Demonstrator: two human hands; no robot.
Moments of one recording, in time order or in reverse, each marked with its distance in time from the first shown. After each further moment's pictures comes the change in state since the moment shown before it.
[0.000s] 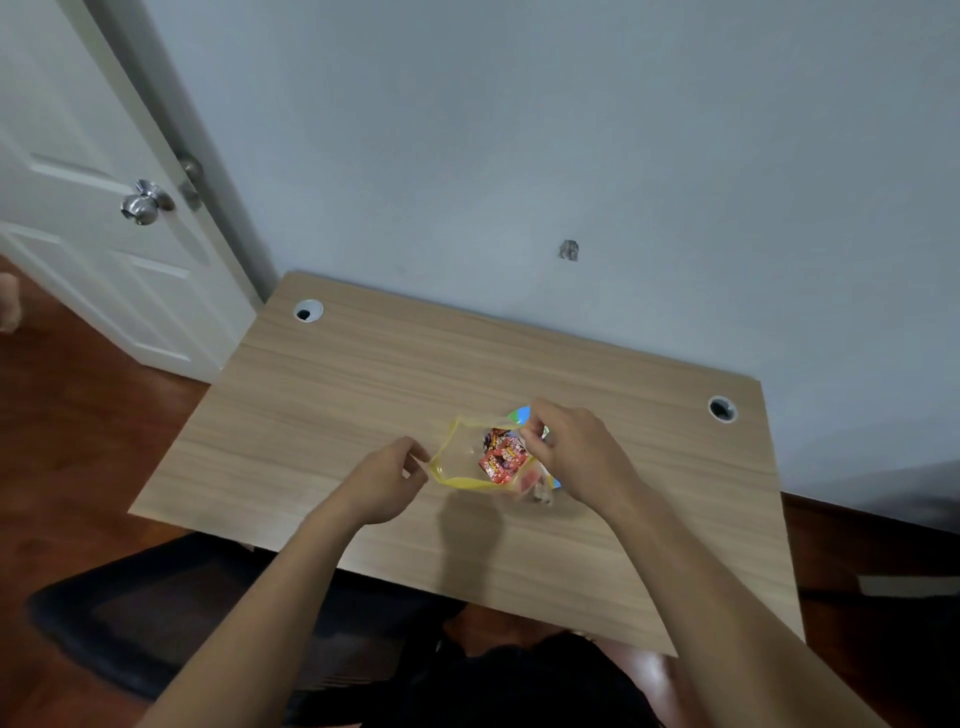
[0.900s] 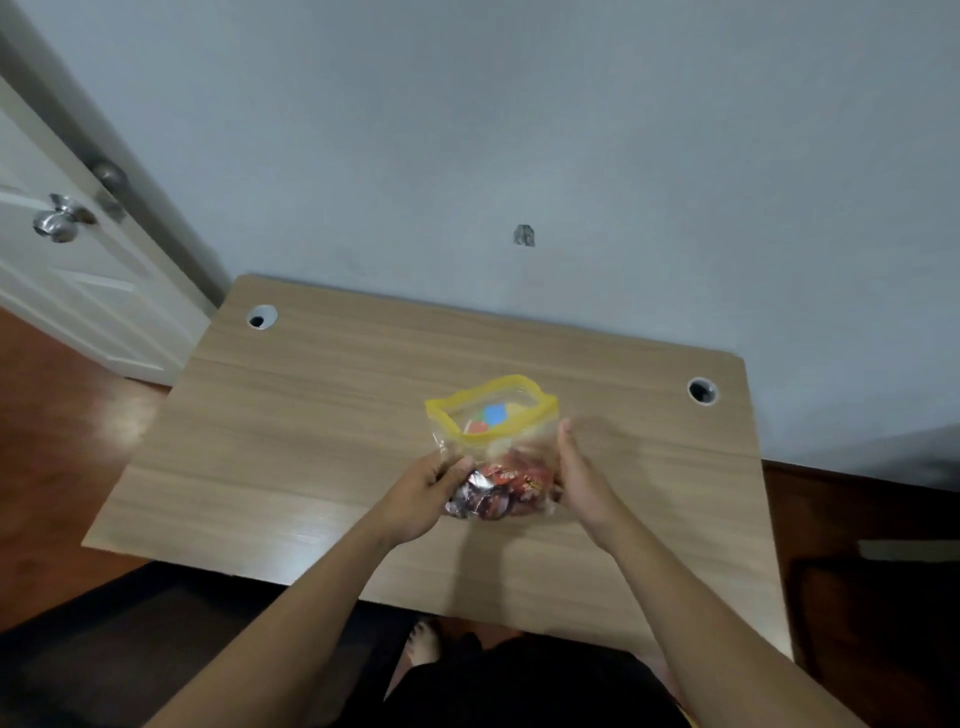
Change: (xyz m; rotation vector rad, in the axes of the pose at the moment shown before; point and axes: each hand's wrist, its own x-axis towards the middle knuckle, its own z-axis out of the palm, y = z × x) left_hand 0.042 0.073 0.087 -0.420 -0.139 0.241; right_hand -0.012 0.112 0.032 1.071 -0.191 0.622
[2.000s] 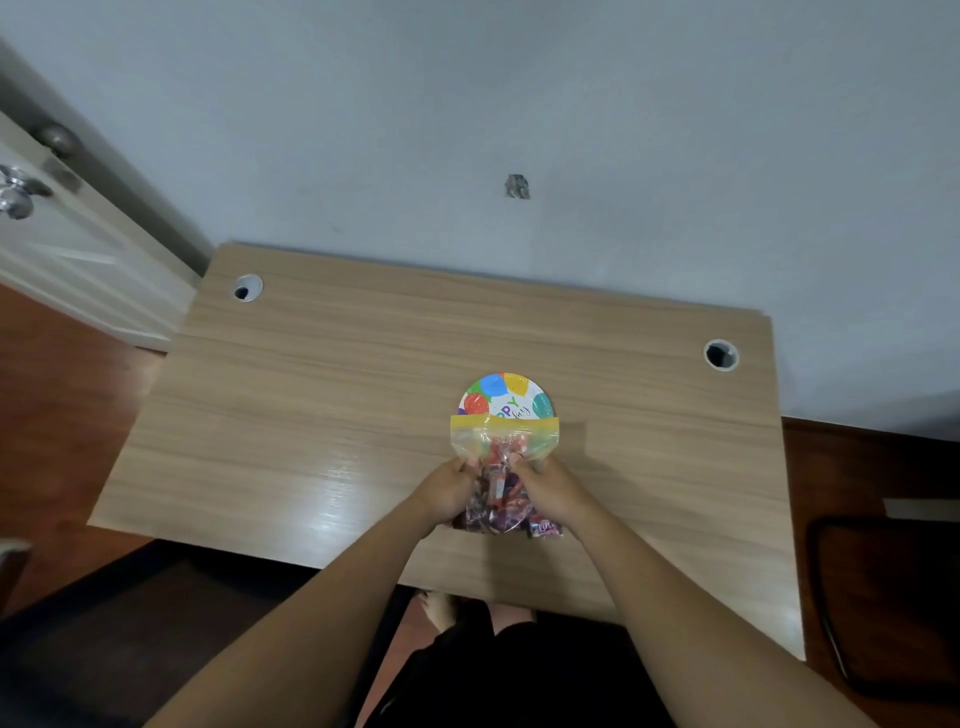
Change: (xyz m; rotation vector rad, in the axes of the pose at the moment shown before) left_hand 0.052 -0.037 0.057 0.070 -0.004 -0.571; right_hand 0.064 0.079 -0.004 -0.452 -0.032 0.078
